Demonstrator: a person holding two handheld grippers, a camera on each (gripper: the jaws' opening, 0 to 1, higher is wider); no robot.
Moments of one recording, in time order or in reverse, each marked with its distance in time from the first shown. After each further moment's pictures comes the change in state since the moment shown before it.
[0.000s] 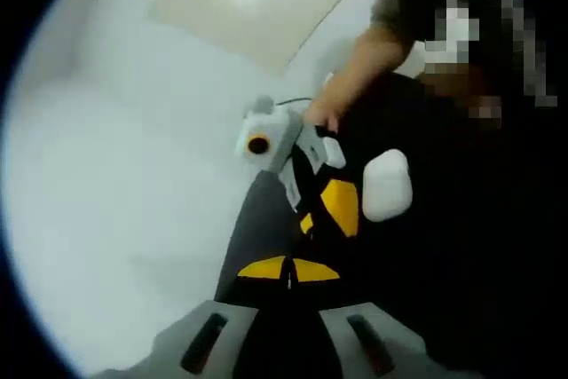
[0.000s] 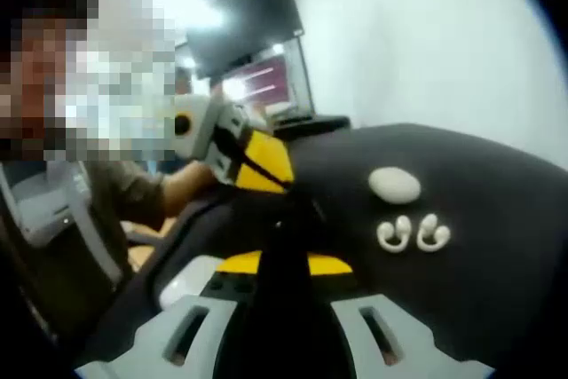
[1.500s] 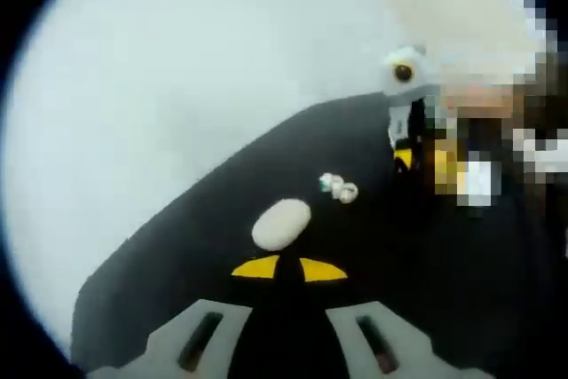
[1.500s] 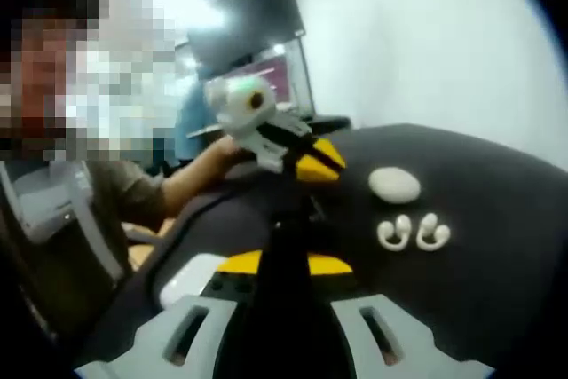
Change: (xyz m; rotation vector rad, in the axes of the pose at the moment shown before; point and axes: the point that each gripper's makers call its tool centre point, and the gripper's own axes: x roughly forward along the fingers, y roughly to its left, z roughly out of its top) left arm -0.032 0.035 -0.108 -0.773 0.295 0.185; right arm 0.000 0.002 -0.002 -0.005 -0.002 0.000
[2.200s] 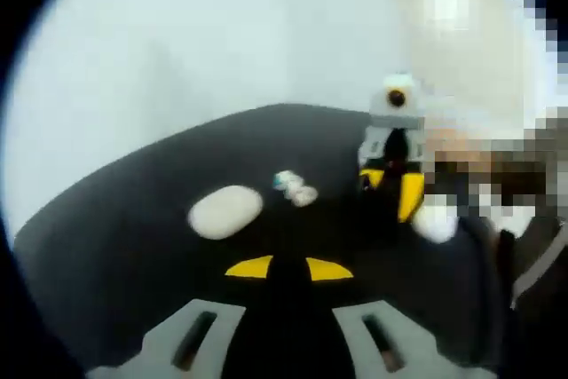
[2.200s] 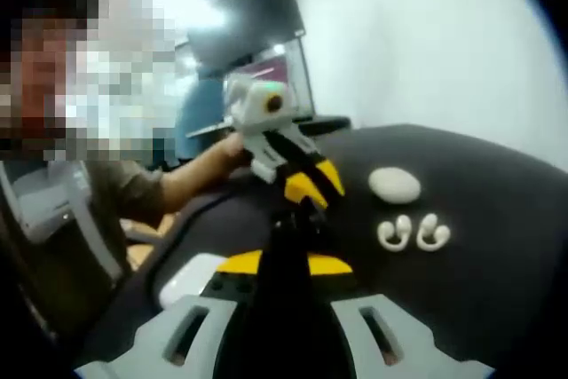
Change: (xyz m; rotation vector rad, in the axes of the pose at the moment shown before) left arm 0.013 -0.055 -0.004 -0.195 0.038 -0.368; right arm -0.001 -0.001 0.000 -0.003 0.001 -0.001
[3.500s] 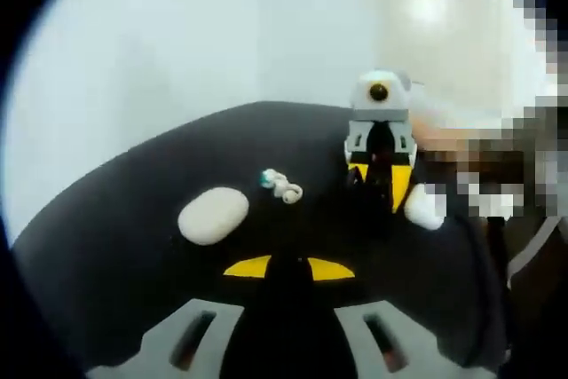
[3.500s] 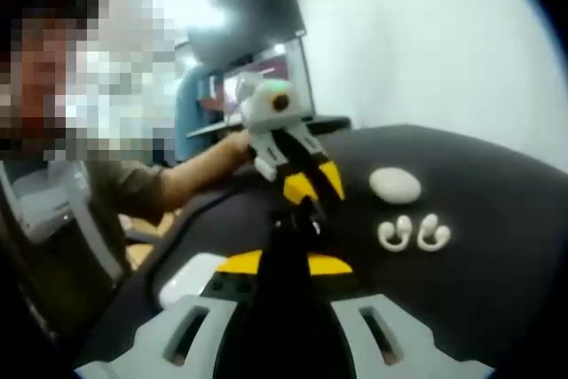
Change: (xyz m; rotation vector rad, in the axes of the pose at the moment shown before) left arm 0.007 0.013 -0.005 0.048 0.036 -0.004; right arm 0.001 0.000 0.000 -0.001 0.001 0.002
